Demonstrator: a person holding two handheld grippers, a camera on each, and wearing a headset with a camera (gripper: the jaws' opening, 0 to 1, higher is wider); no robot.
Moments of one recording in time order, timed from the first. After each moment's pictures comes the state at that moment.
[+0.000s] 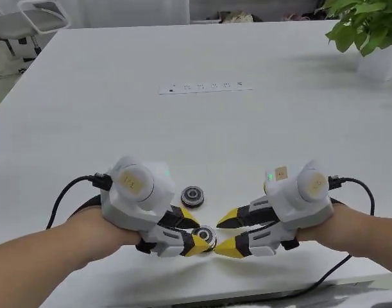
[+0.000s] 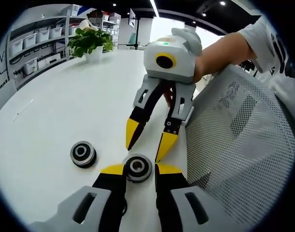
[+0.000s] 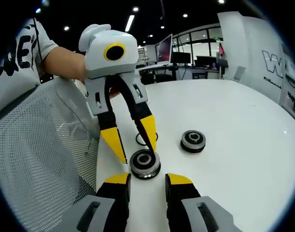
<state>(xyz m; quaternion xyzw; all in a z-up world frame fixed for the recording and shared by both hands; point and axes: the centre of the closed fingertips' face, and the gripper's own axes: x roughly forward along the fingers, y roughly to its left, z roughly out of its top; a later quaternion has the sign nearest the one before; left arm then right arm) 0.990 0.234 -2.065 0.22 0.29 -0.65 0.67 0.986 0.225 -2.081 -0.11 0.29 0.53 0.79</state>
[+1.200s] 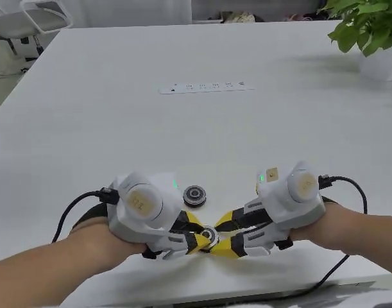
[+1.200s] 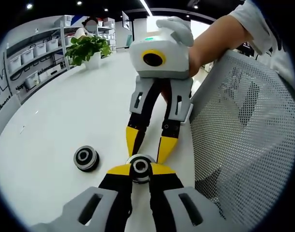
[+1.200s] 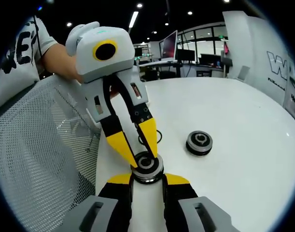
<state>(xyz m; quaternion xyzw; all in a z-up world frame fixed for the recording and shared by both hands) 0.994 0.232 -2.069 0.26 0.24 -0.64 0.68 0.986 0.235 -2.087 -0.12 0.30 0.54 0.78</state>
